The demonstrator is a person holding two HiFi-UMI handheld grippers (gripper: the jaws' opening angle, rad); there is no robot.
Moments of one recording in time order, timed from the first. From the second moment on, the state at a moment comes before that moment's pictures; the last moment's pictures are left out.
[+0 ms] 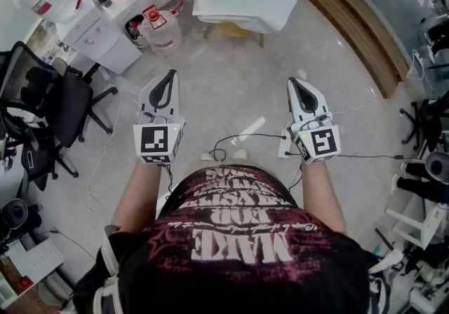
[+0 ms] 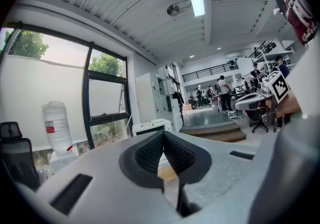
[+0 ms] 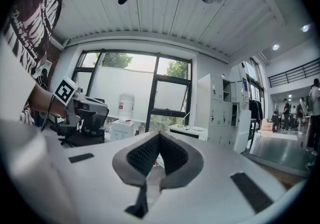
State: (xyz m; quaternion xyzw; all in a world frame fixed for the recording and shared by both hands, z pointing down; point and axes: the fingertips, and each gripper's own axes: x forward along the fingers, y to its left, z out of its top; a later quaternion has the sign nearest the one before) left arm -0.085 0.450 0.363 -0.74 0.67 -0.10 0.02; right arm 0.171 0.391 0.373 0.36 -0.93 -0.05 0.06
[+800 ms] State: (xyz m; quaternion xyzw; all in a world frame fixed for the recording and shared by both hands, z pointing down) left arm -0.073 0.440 0.364 -0.70 0.71 -0.09 0.01; right arm 0.210 0.377 0.381 0.32 -0.94 -0.04 0.06
